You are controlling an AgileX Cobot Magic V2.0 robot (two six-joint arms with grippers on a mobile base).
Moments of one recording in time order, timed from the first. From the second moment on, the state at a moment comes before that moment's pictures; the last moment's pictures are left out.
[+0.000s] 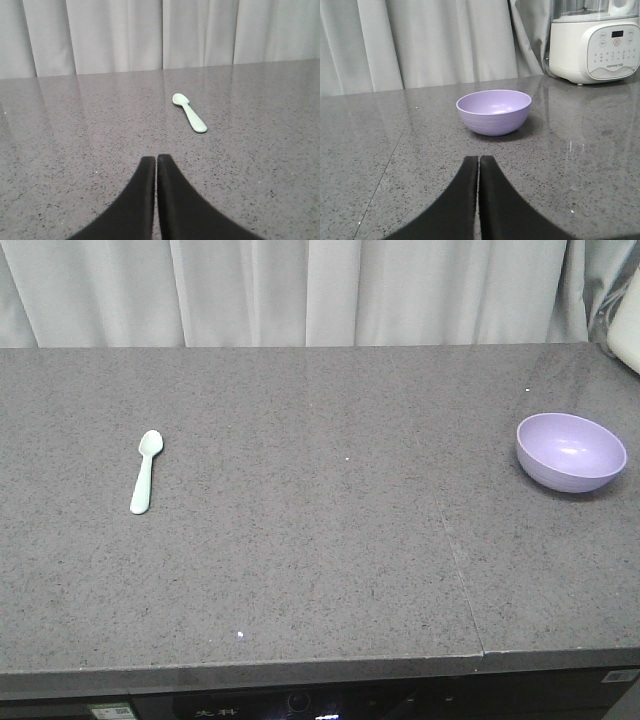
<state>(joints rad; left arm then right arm) -0.01 -0.01 0.03 0.01 0.15 -0.06 -0.08 -0.01 0.03 -0.11 0.09 0.13</state>
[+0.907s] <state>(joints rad) -0.01 -0.01 0.03 0.01 0.15 -0.06 -0.08 -0.01 0.03 -0.11 0.09 0.13</state>
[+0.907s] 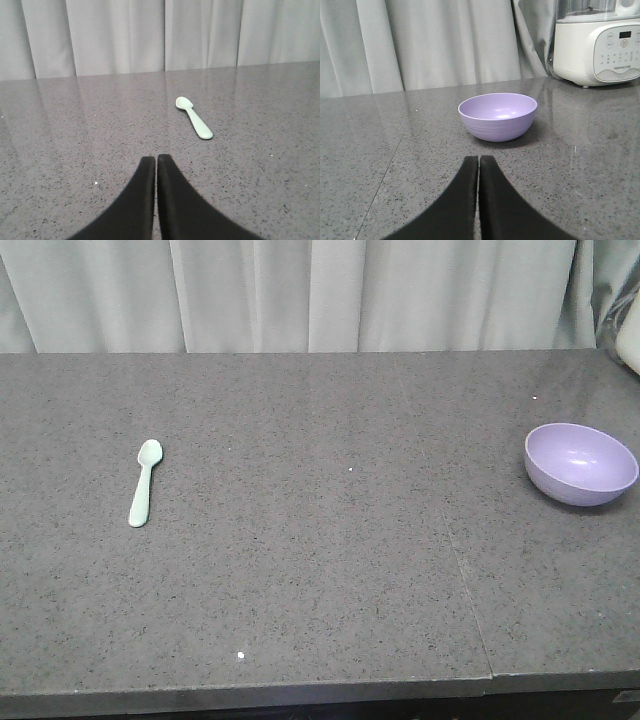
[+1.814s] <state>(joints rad) -0.01 -0.01 0.03 0.01 0.15 -0.06 -0.08 -0.01 0.03 -0.11 0.09 0.13</state>
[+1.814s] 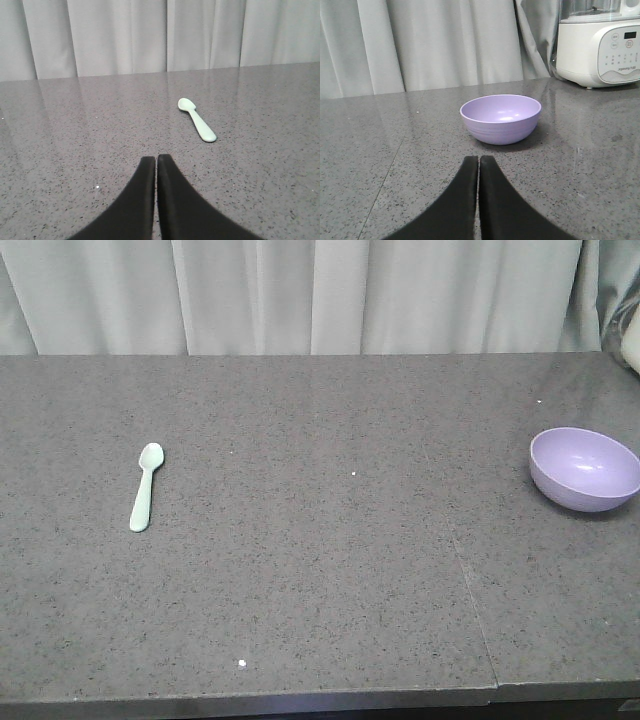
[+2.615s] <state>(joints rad) -0.01 -0.01 0.03 0.01 0.15 -0.06 -0.08 -0.01 0.03 -0.11 0.09 0.13</state>
